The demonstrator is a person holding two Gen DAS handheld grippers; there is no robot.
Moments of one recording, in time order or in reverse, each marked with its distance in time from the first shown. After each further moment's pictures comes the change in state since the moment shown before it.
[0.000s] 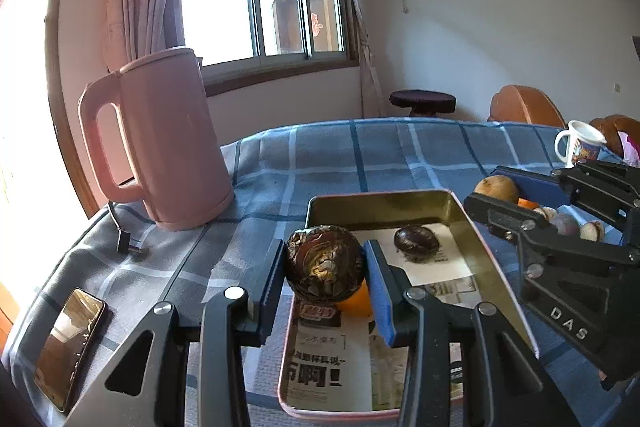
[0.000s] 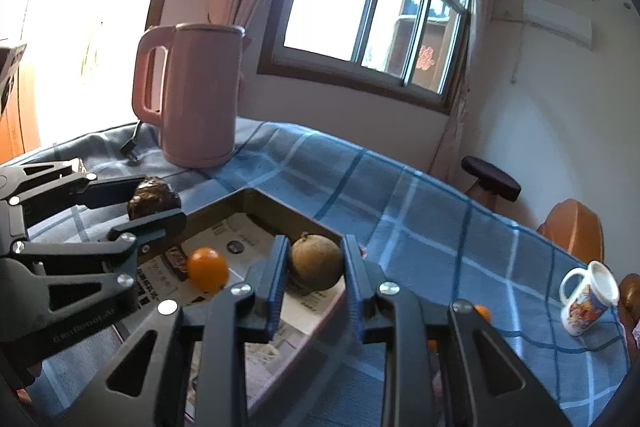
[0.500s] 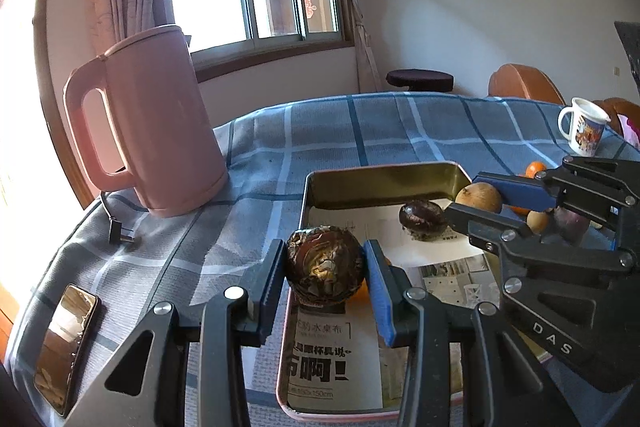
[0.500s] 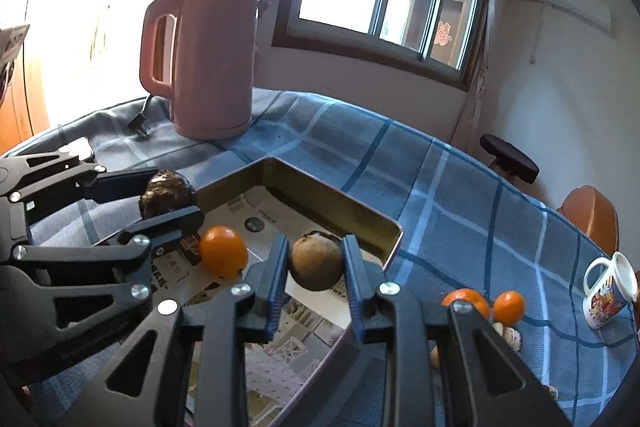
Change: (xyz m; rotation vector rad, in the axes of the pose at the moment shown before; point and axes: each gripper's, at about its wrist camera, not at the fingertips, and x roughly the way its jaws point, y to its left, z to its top) left arm 0.018 -0.002 -0.006 0.033 0.070 -0.006; right arm 0.024 0.011 -0.006 0.000 0.094 0.058
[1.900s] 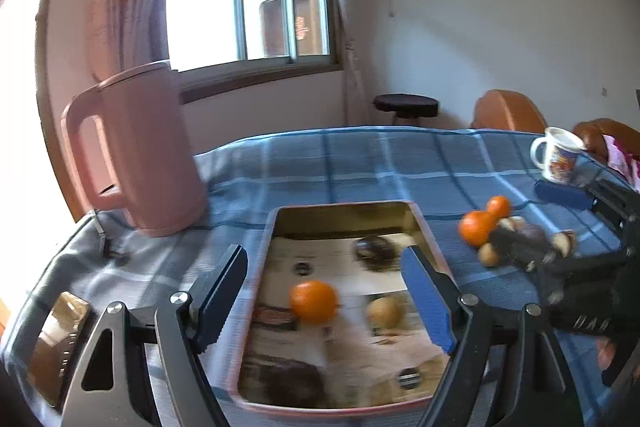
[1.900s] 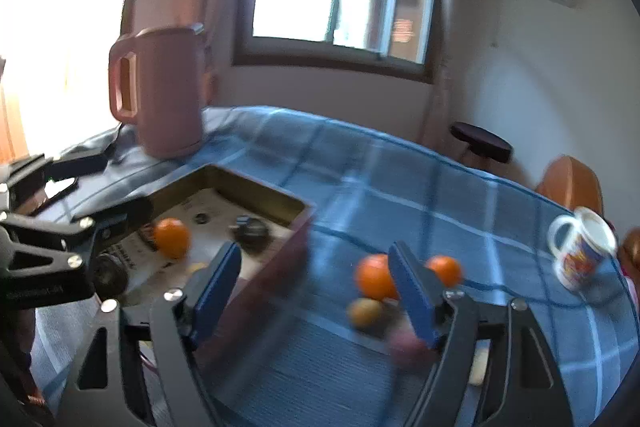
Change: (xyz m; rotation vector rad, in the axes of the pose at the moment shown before) left arm -0.034 -0.030 0.016 -0.024 -0.090 -0.068; right arm -0.055 -0.068 -0.027 0.152 -0.049 -0.099
